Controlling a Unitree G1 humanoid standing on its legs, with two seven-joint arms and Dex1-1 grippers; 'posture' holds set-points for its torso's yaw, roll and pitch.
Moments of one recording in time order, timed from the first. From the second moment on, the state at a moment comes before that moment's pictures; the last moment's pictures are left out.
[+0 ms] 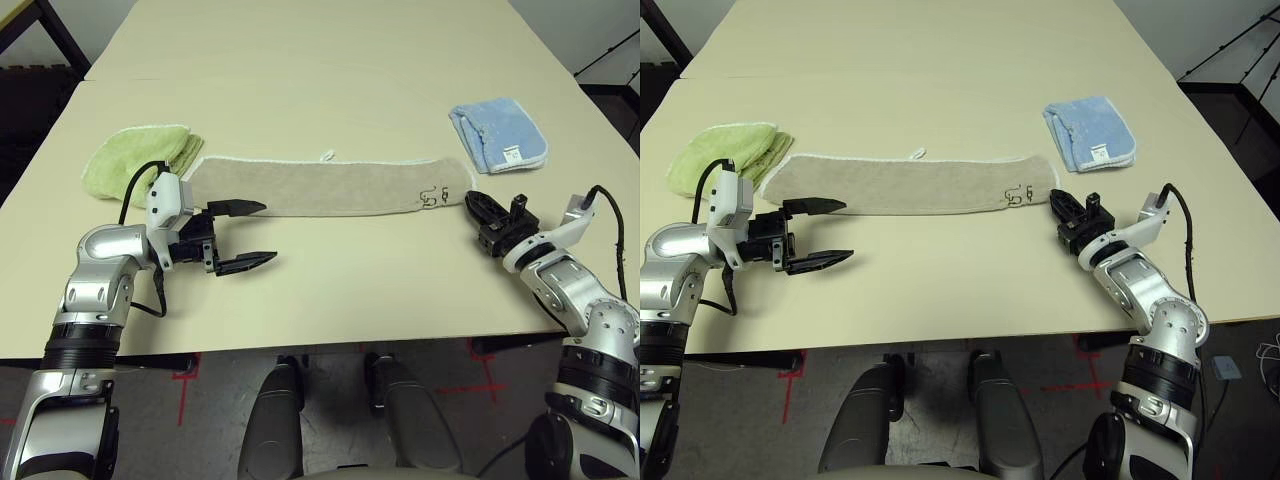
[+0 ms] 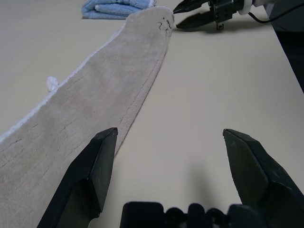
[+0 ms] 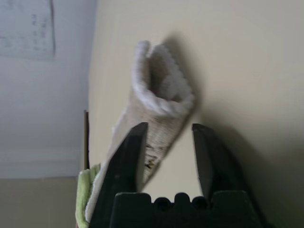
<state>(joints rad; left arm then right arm) -0.42 0.71 0.08 0.23 -0.40 0.01 -1.36 -0.31 -0.20 -0.59 0.05 1.44 0.88 -0.15</state>
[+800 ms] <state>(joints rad) -0.38 0.72 0.07 0.16 -0.40 0.05 -1.36 -0.44 -0.12 -0.54 0.14 1.37 0.69 -0.16</state>
